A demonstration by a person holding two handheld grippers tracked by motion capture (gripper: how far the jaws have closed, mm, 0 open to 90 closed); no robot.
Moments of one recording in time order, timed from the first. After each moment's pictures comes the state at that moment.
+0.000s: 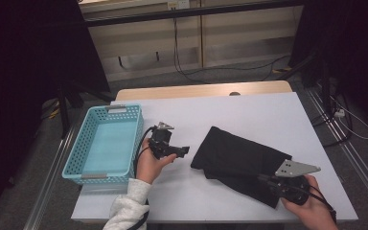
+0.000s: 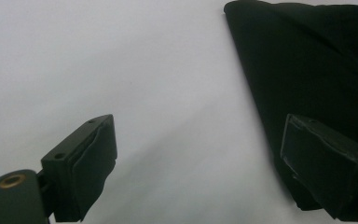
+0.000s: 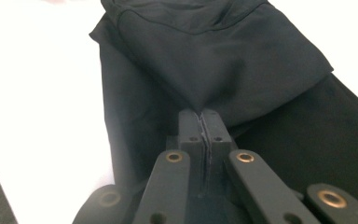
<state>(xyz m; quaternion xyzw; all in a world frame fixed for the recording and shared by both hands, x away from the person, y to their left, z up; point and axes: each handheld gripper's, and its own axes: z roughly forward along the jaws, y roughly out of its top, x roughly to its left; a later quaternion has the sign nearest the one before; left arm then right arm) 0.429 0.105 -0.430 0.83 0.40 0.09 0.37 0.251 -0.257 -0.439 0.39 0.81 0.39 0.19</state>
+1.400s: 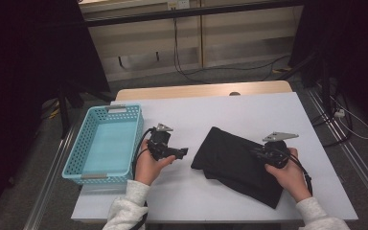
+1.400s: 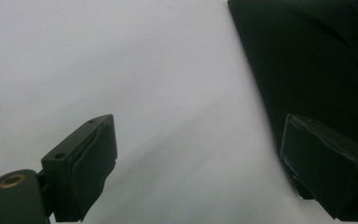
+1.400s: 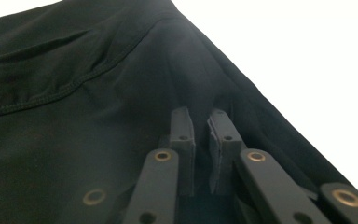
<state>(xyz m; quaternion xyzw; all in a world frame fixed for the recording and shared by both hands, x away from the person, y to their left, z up) 0.426 0.109 -0.432 0.84 0.40 0.10 0.37 0.351 -0.259 -0.463 0.50 0.76 0.37 0.18</state>
